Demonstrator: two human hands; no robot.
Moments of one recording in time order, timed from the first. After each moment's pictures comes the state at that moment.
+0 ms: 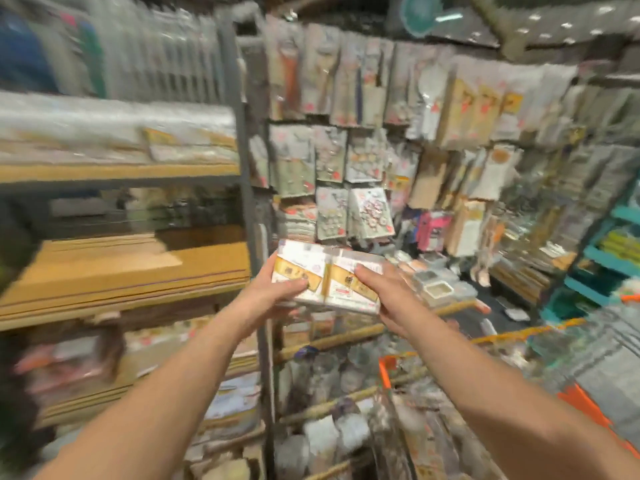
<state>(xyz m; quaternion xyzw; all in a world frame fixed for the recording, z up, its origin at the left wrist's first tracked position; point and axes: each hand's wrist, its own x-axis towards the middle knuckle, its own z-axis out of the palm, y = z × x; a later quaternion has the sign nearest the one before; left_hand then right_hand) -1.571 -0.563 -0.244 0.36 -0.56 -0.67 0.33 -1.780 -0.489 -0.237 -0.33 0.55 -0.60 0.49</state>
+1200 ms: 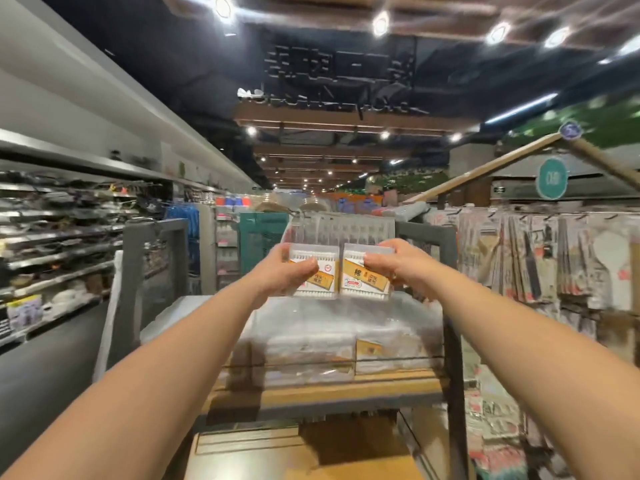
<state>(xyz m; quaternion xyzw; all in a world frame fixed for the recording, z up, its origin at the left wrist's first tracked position) -1.308 -0.875 0.031 0.42 -0.69 -0.40 0.43 -1.563 -0.835 0.052 -0.65 0.55 -0.45 0.26</state>
